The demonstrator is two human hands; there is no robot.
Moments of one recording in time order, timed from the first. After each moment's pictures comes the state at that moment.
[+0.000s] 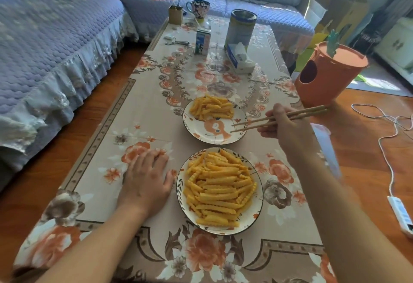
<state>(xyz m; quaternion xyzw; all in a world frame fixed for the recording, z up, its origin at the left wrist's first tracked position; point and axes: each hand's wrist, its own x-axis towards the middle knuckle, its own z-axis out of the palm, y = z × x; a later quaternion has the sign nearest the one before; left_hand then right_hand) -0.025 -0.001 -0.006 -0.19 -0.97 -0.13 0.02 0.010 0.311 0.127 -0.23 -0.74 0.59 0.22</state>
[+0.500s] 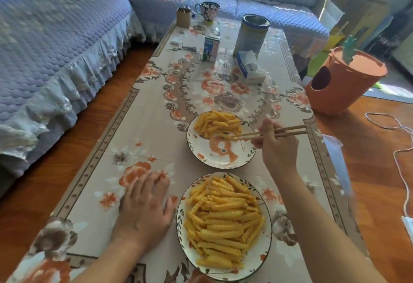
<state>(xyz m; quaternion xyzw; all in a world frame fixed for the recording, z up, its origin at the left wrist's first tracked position) -0.033 -0.002 -0.010 -0.19 -0.97 -0.12 0.00 -0.057 0.301 0.099 -0.25 -0.78 0.50 0.27</state>
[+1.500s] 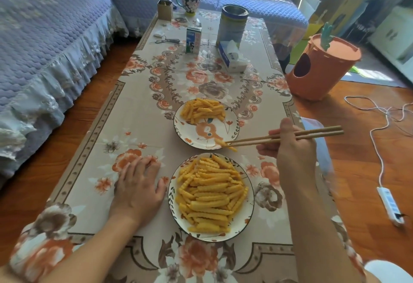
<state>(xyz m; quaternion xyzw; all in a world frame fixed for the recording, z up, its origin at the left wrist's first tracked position) -0.030 0.001 -0.004 -0.19 -0.97 -0.12 0.00 0.044 0.289 0.148 -0.33 -0.66 0.62 0.27</state>
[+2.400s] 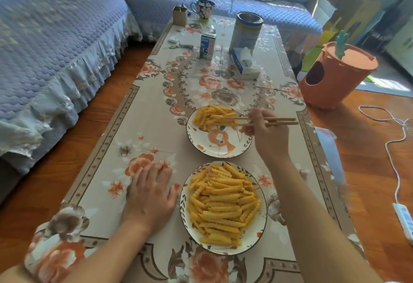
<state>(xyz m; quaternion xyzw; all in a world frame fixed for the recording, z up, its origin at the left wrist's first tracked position) -0.030 -0.001 -0.008 -0.19 -0.97 -0.13 0.01 -0.044 0.283 0.120 -0.20 -0.77 0.55 0.26</state>
